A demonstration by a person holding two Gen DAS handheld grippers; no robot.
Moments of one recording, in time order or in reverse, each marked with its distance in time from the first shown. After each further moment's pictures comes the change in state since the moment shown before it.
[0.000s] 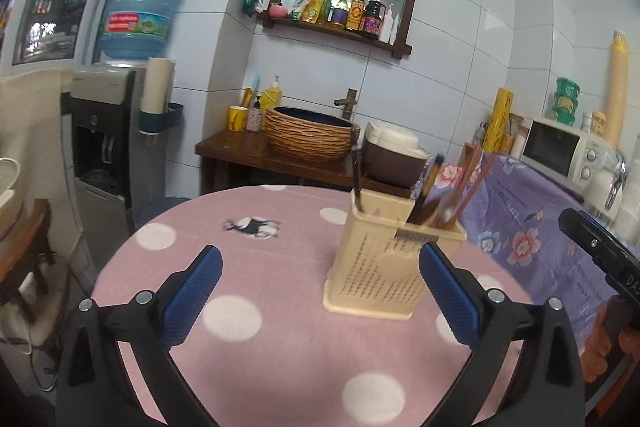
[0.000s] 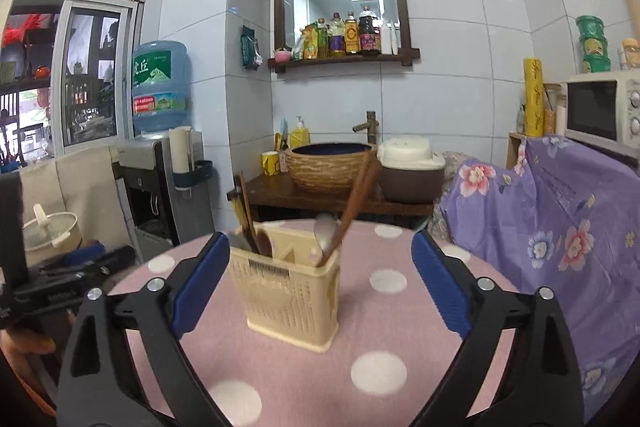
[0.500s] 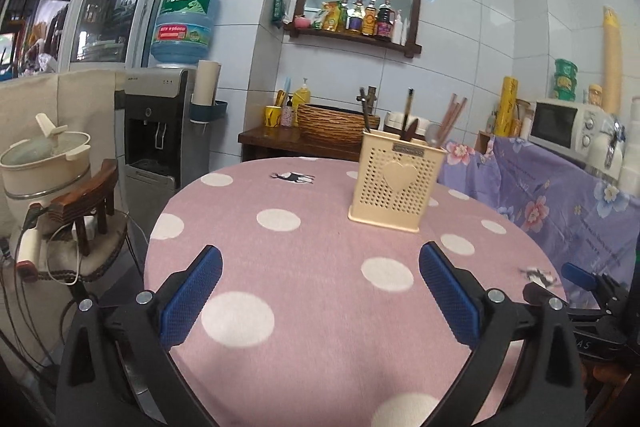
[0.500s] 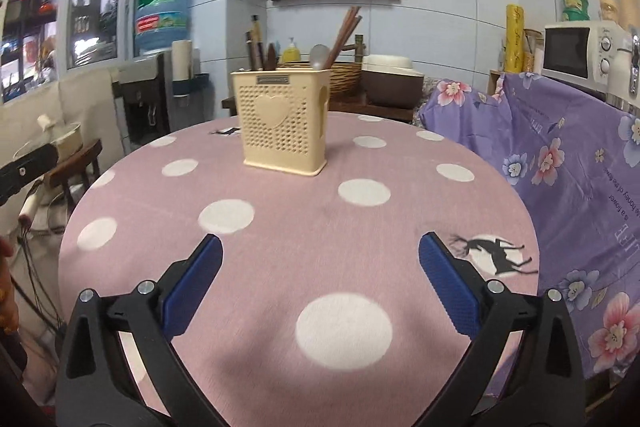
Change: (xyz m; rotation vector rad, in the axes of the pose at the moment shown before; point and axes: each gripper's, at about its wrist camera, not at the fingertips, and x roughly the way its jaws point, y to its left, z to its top) left arm -0.115 -0.017 -0.101 0.029 -0.042 0.110; right arm -0.095 0.016 -0.144 -0.048 0.183 -0.032
